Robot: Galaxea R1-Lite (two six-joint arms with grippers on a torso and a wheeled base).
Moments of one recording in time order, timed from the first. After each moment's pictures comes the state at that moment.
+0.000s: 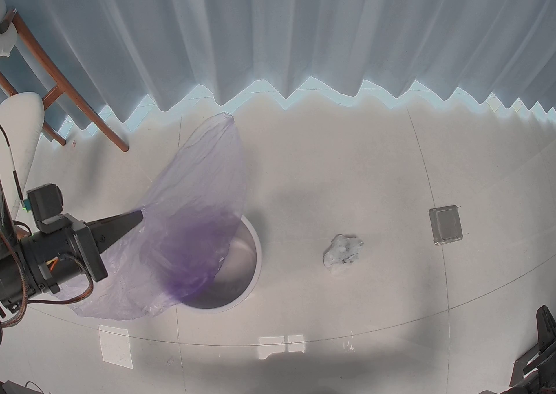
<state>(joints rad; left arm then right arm) -0.30 1.19 -0.45 -0.59 -0.32 -0.26 0.00 0.02 -0.02 0.00 -0.01 0.00</state>
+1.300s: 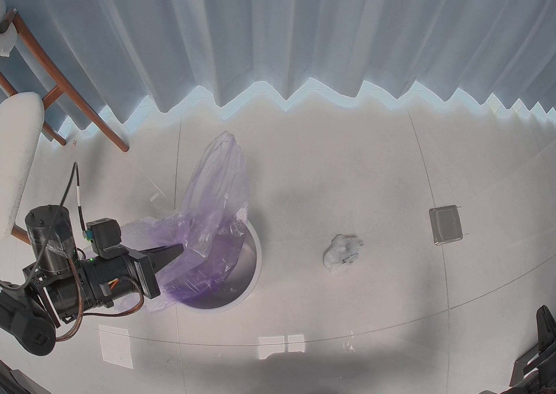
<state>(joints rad) -0.32 1.55 -0.29 -0.99 -0.32 -0.27 0.00 0.02 -0.02 0.00 -0.01 0.00</state>
